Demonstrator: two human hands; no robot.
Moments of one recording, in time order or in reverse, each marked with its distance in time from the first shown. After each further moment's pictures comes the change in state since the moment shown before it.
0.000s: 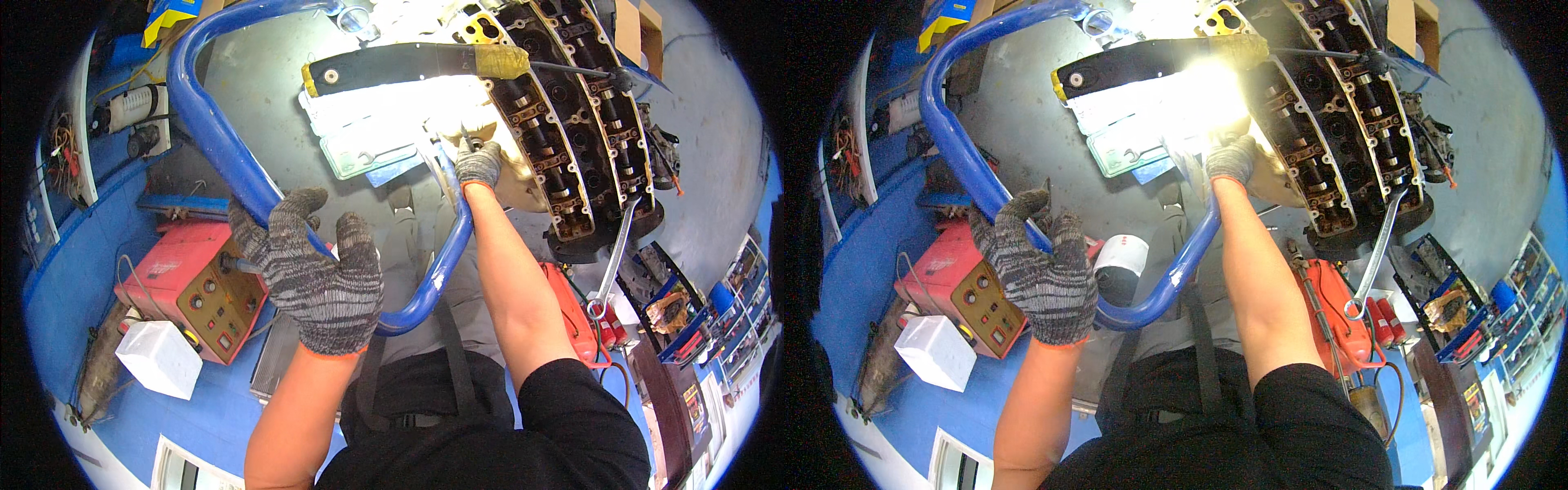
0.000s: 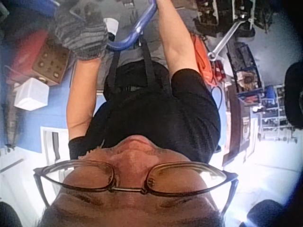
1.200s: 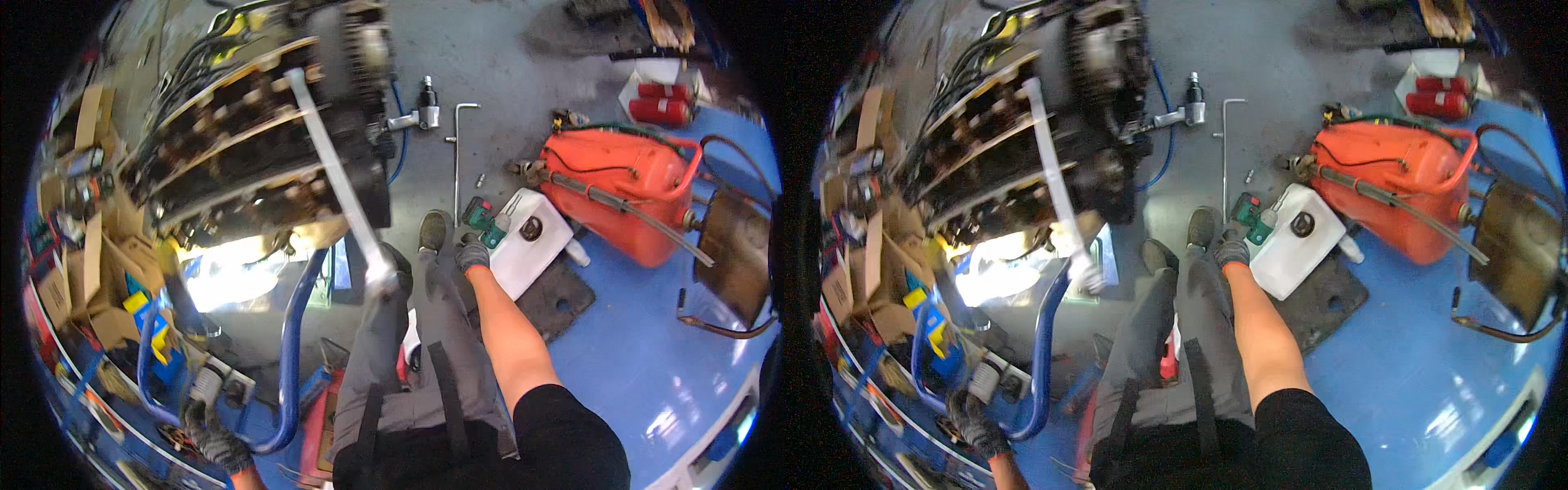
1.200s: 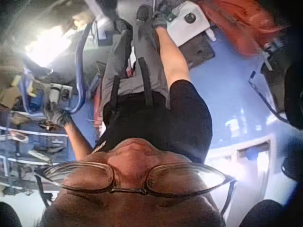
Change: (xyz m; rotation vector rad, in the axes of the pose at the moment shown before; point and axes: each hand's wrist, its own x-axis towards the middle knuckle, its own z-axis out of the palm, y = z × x) left_hand 0.030 -0.041 -0.006 0.322 -0.326 0.473; right_hand -0.121 0.435 0.101 0.331 -0.045 0.637
